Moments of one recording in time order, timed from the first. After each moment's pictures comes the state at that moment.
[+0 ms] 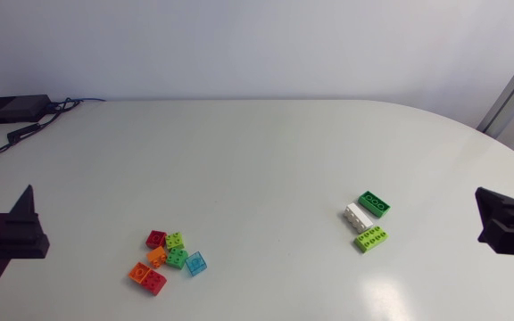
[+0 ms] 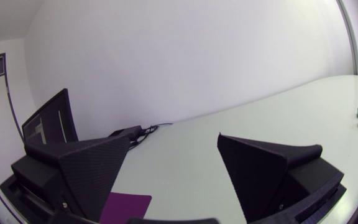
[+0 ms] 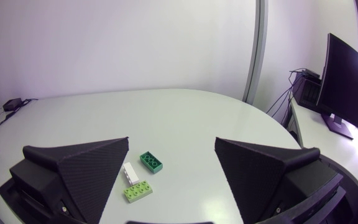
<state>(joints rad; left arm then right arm) -0.17 0.01 0.26 -0.26 -0.44 0.36 0.12 0.19 0.56 -0.63 0.27 0.07</state>
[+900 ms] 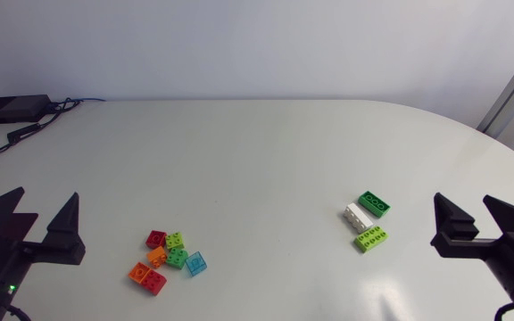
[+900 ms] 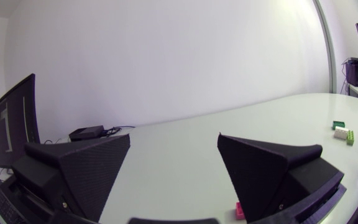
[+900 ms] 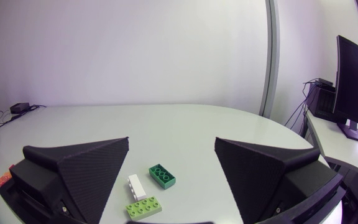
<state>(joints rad) -0.10 0.01 0.09 -0.08 -0.16 0.21 0.05 0.08 0.20 -0.21 0.11 0.02</state>
